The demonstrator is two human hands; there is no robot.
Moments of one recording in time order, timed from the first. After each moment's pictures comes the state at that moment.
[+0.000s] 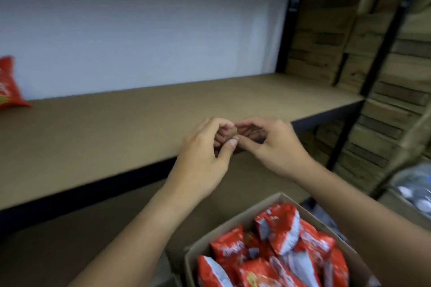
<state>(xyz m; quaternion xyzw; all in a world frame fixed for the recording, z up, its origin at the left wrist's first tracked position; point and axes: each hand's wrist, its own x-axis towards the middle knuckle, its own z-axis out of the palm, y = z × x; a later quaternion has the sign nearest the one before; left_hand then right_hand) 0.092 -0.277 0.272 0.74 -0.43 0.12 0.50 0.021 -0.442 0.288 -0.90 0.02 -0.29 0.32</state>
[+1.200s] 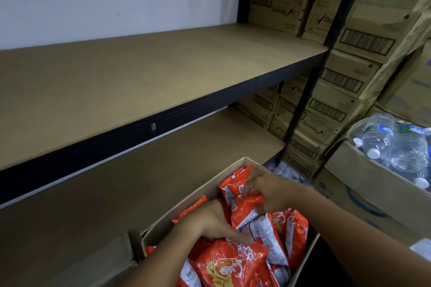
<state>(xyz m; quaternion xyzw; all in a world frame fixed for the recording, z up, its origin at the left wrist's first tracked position) 0.059 -0.373 0.069 0.81 -0.40 -0.42 0.13 -0.047 -0.567 0.090 -0.98 0.06 0.15 0.12</state>
